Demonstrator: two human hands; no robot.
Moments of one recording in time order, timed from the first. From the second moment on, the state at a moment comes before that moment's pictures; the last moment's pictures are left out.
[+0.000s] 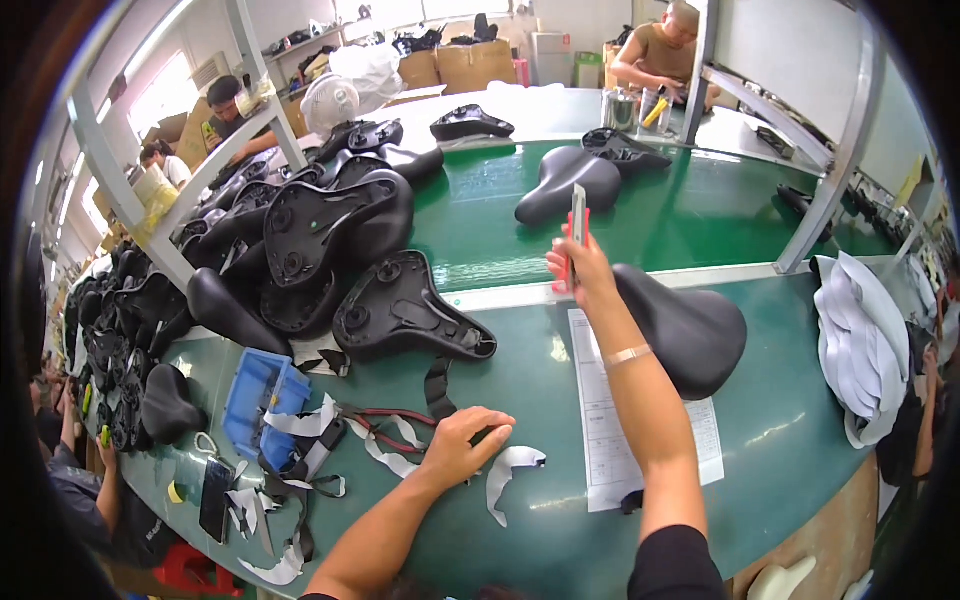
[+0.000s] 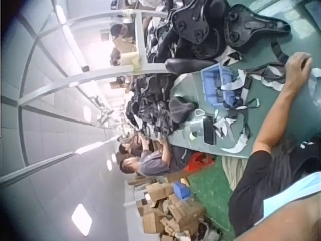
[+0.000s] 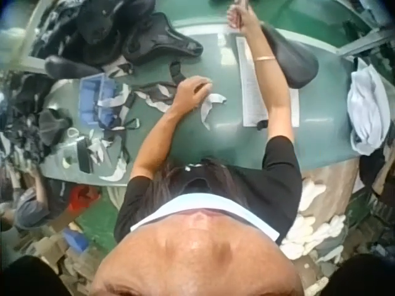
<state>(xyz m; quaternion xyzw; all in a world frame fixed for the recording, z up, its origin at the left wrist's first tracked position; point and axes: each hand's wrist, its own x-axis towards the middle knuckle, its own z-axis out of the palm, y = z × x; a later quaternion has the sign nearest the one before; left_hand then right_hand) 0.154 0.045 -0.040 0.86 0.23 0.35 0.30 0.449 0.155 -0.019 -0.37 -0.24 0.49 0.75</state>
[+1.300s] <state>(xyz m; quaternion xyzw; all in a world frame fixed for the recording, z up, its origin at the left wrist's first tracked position) 0.038 0.001 -0.006 0.38 0.32 0.40 0.77 0.252 -0.133 -0.006 -0.51 -0.43 0.50 0.55</state>
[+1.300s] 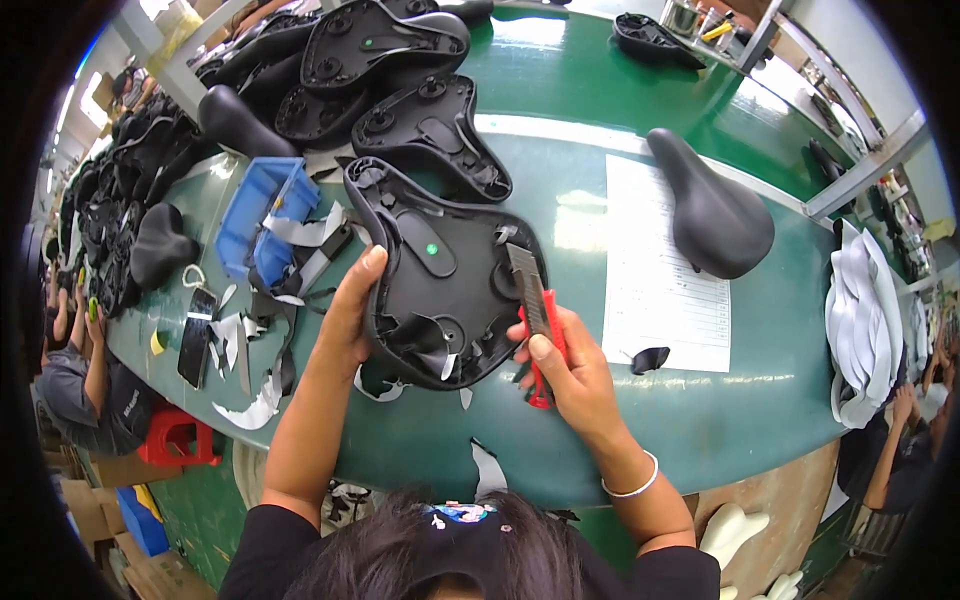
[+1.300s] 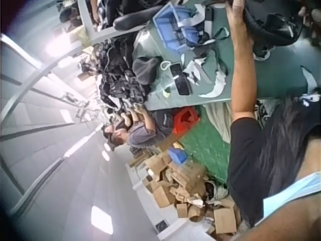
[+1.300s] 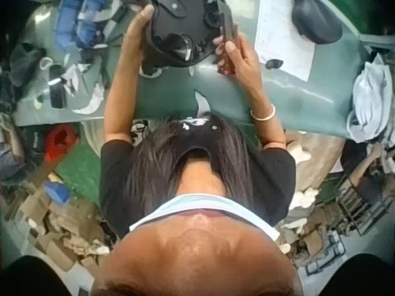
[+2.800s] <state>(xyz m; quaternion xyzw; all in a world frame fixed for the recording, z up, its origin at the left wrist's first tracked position) -0.017 -0.090 0.022 0.79 0.53 0.31 0.08 0.242 -0.113 0.032 -0.57 -0.43 0.42 0.56</state>
